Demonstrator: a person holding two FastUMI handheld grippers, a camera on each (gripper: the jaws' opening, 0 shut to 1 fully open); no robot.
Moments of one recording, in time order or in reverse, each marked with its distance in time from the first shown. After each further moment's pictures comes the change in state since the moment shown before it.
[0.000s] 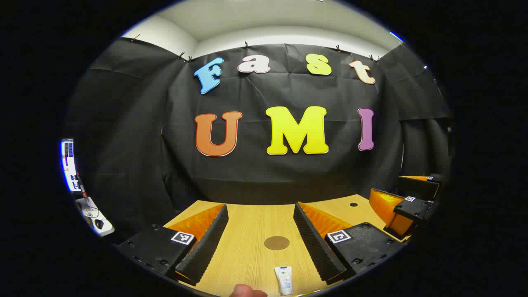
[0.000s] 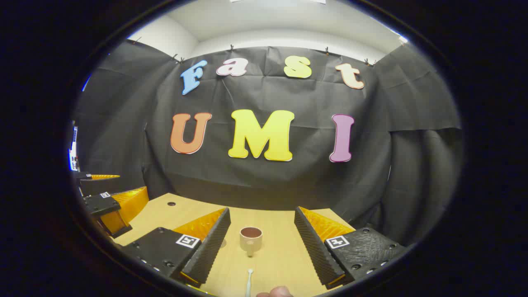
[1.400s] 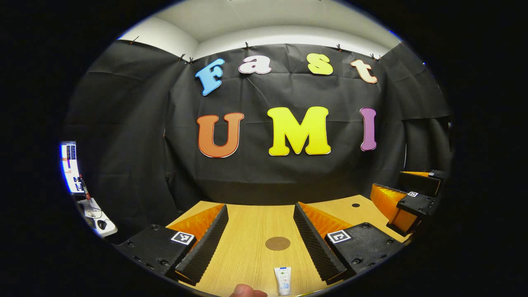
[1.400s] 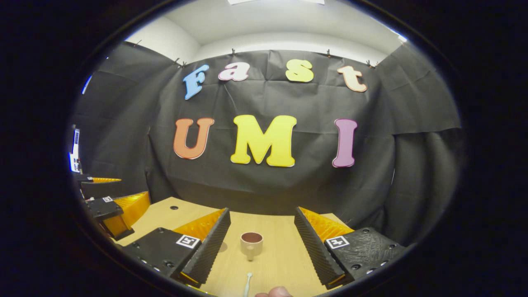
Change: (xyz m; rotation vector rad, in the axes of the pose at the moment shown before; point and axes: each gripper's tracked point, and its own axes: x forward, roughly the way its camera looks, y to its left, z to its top) left arm -0.005 -0.006 0.007 0.012 0.017 0.030; right arm 0.009 -0.004 0.011 -0.005 -0.018 0.036
